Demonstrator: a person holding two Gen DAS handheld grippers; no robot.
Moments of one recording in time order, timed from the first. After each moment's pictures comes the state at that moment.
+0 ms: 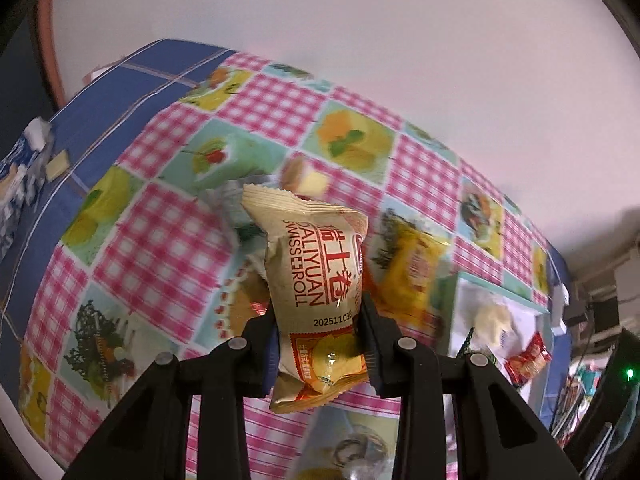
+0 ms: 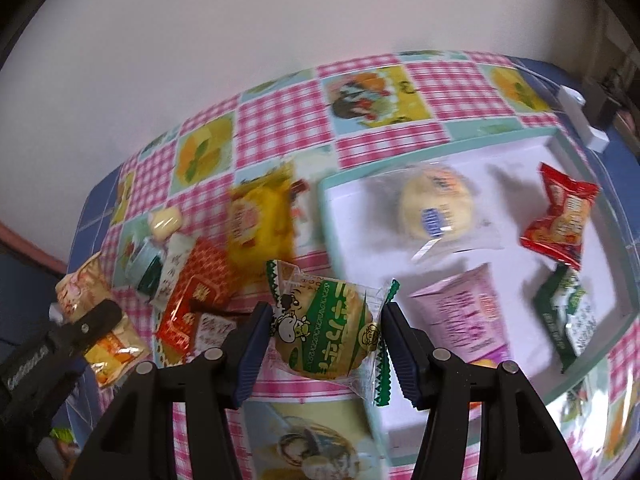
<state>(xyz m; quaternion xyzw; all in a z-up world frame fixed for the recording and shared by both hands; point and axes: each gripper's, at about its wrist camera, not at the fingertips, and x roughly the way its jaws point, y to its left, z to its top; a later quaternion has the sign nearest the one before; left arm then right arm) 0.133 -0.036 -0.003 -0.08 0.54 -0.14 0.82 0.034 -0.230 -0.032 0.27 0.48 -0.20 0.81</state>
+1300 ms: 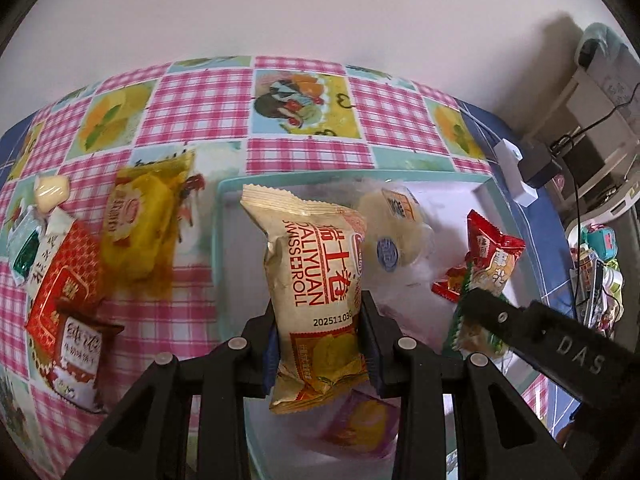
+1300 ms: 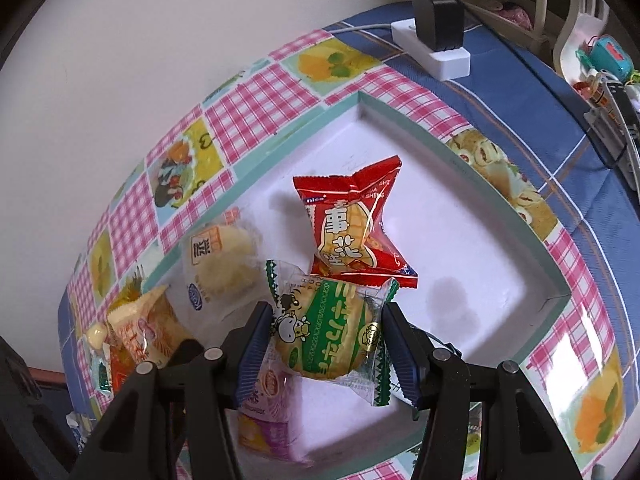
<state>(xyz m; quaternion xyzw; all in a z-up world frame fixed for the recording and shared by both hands) 0.063 -0.234 -0.052 0.09 0.54 -0.31 0.78 -0.047 -0.369 -0.055 0.39 0.45 -0.31 0.74</state>
